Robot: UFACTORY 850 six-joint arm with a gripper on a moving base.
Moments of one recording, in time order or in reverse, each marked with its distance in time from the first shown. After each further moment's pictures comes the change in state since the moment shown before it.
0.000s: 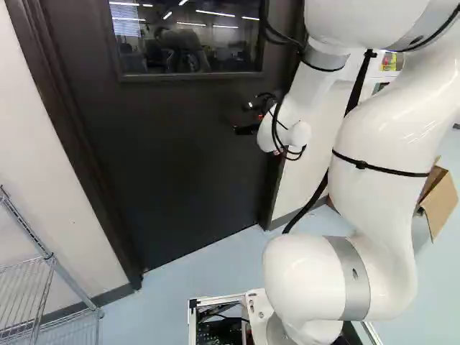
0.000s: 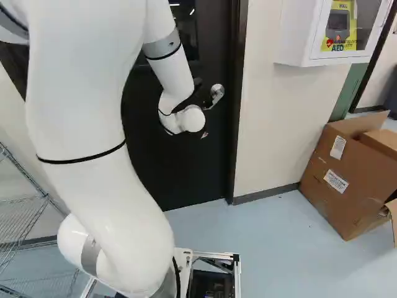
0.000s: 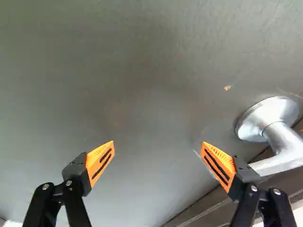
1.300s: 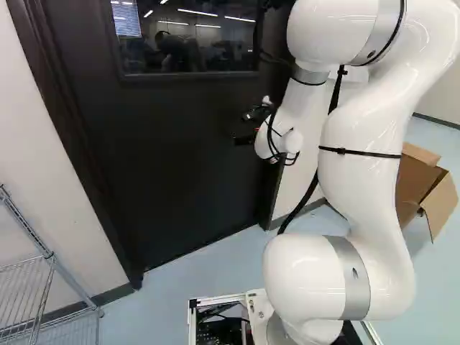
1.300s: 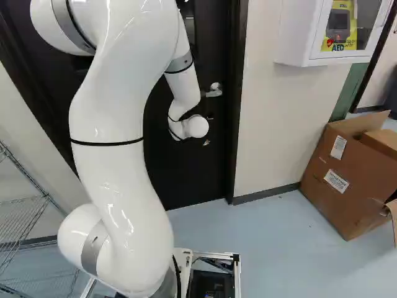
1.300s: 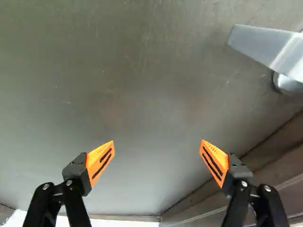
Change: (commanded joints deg) arm 0.1 -9.6 -4.4 0.0 0.0 0.0
